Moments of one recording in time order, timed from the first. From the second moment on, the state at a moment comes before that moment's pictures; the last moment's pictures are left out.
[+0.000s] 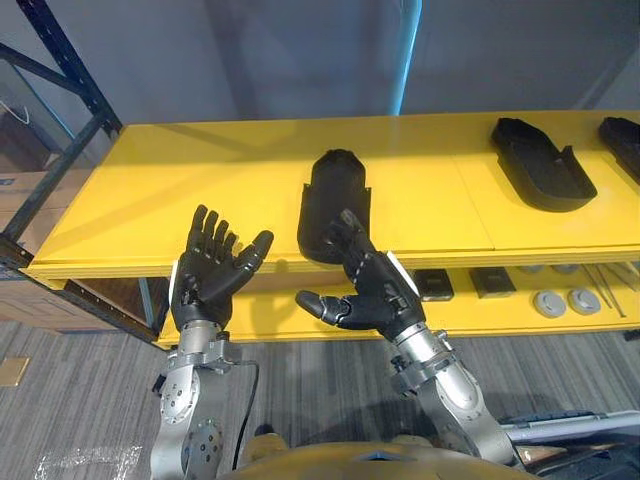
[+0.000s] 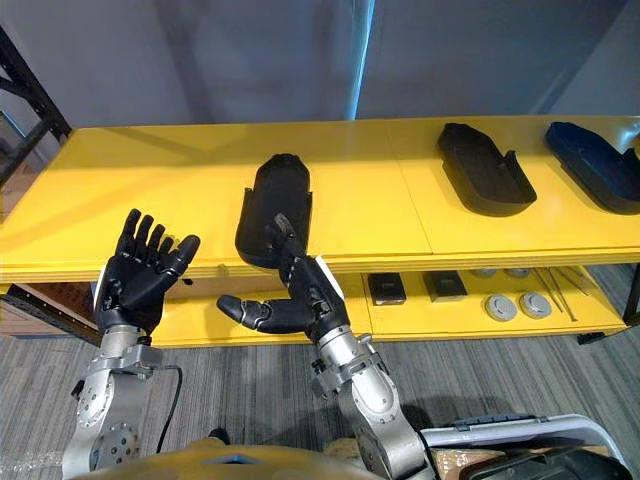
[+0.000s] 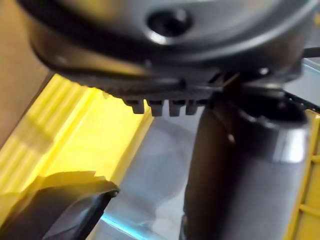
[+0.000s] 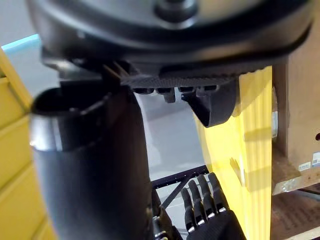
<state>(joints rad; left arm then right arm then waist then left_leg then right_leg) 0.36 0.06 -0.01 -0.34 -0.54 -0.13 0.09 0.26 -0.21 0.42 -0.29 0.32 -0.12 0.12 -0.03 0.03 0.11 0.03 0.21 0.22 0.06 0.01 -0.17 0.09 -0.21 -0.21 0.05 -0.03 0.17</state>
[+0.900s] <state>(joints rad) 0.39 0.06 0.00 -0.30 -0.54 -0.11 0.10 -0.15 -0.16 0.24 0.03 0.16 -0.16 -0.18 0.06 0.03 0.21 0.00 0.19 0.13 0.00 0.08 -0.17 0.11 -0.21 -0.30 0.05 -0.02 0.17</state>
